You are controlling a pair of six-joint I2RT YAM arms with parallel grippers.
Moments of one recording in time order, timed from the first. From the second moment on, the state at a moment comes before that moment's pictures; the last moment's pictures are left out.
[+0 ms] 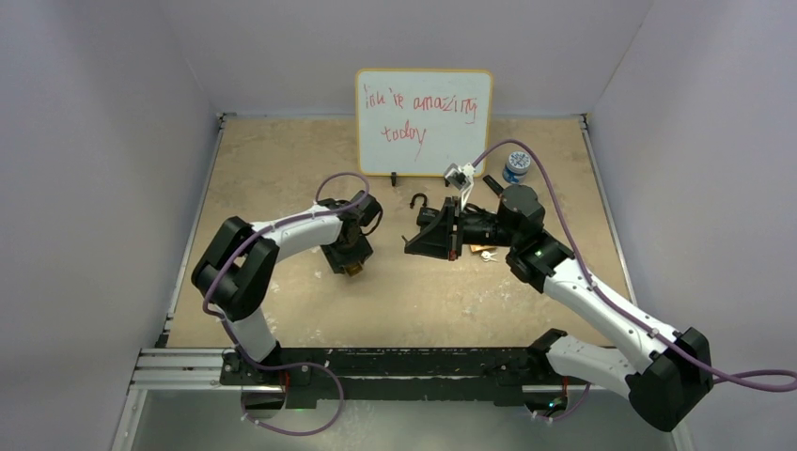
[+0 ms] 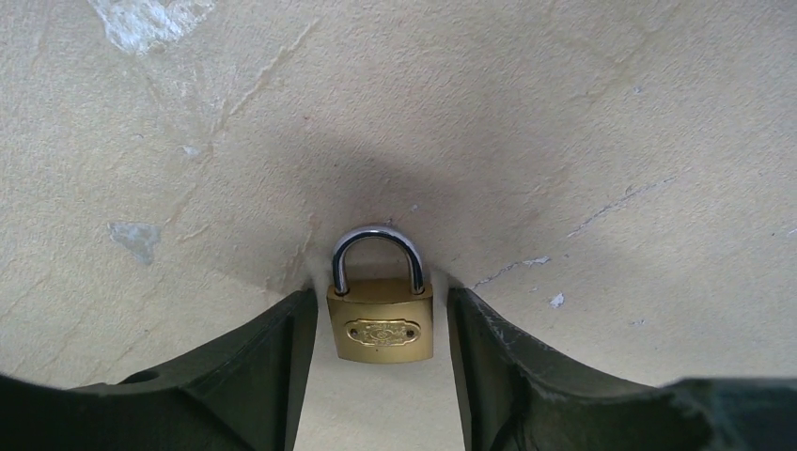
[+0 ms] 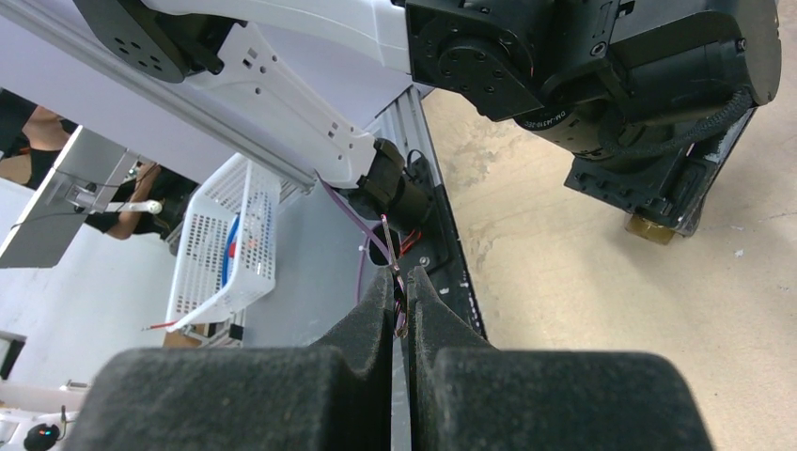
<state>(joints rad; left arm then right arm) -0.62 1.74 1.05 -0.75 -0.27 -1.17 0.61 1.04 0.79 0.16 -0.86 0.66</state>
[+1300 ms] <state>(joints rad) -0.62 1.55 1.07 -0.44 0.32 -1.21 0.61 1.10 0.69 -0.08 -0.66 0.48</state>
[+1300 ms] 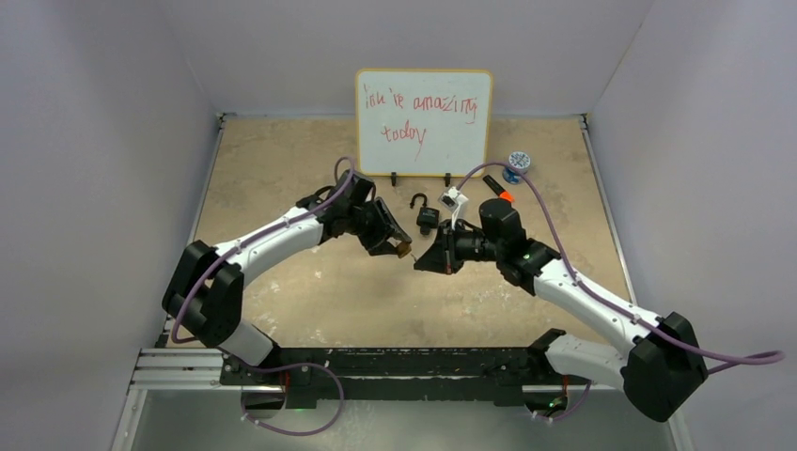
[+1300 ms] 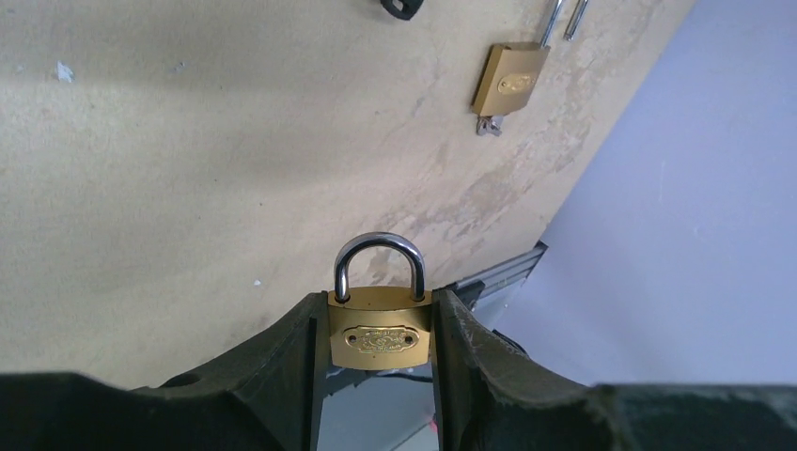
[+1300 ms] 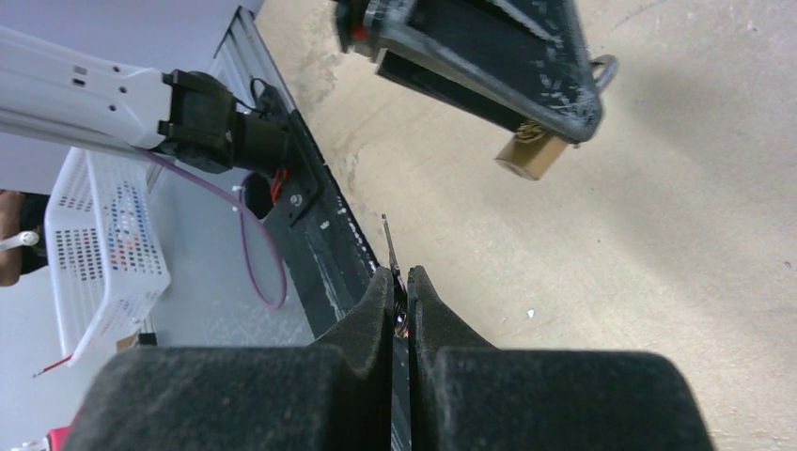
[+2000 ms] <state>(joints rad) -0.62 1.44 0.92 -0.31 0.39 -1.38 0.61 1.23 0.68 -0.07 -0.62 0.48</state>
